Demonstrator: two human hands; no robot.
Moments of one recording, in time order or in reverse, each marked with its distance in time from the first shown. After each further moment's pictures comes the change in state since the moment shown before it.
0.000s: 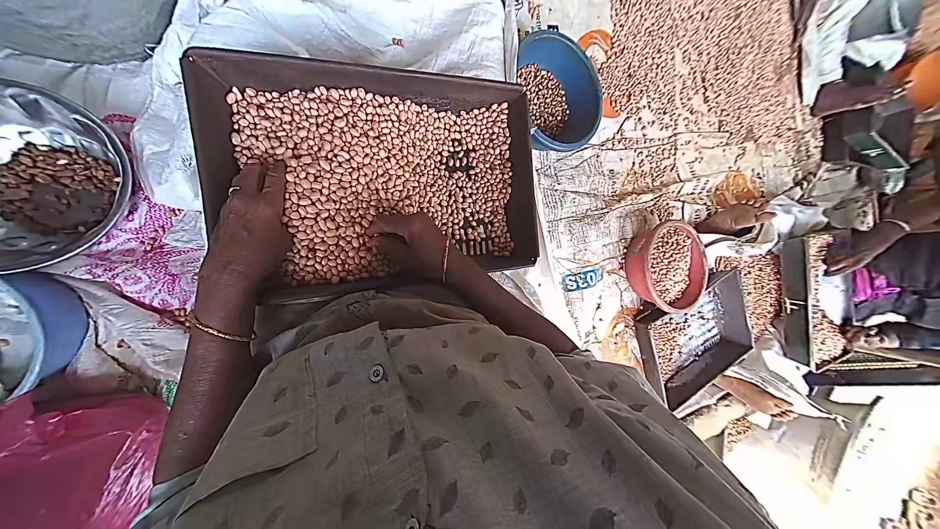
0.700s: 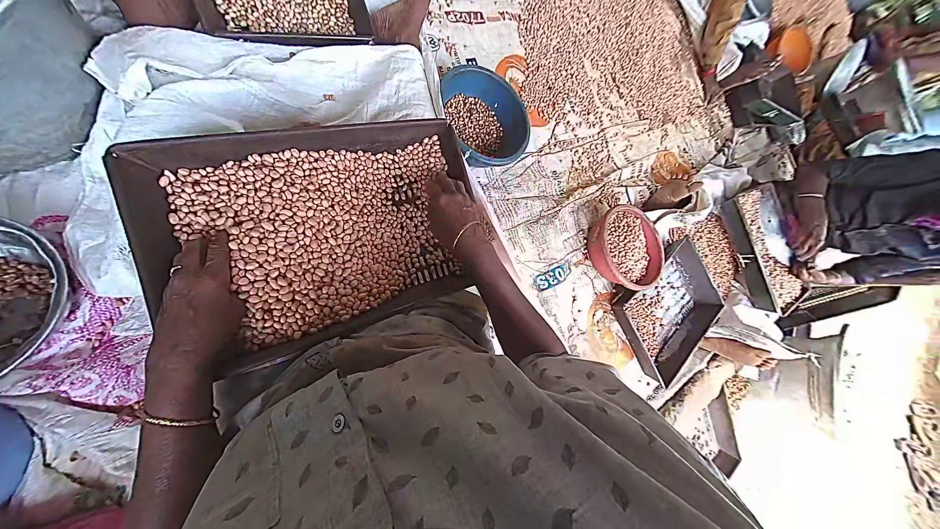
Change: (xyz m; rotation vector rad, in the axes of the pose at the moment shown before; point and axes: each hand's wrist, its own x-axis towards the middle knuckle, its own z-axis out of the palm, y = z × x) left_hand 0.002 -0.003 0.005 0.036 0.017 -0.014; right_hand -0.013 0.031 -0.111 -0.692 0.120 0.779
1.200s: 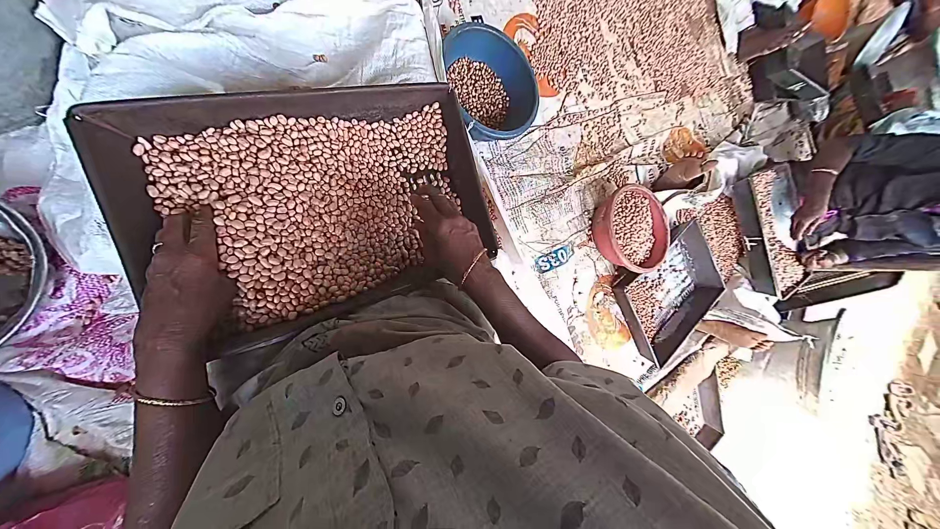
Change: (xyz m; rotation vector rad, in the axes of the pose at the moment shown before) left_hand 0.000 0.000 0.000 0.010 -0.015 -0.016; right_hand -0.071 -0.014 0.020 0.172 0.138 -0.194
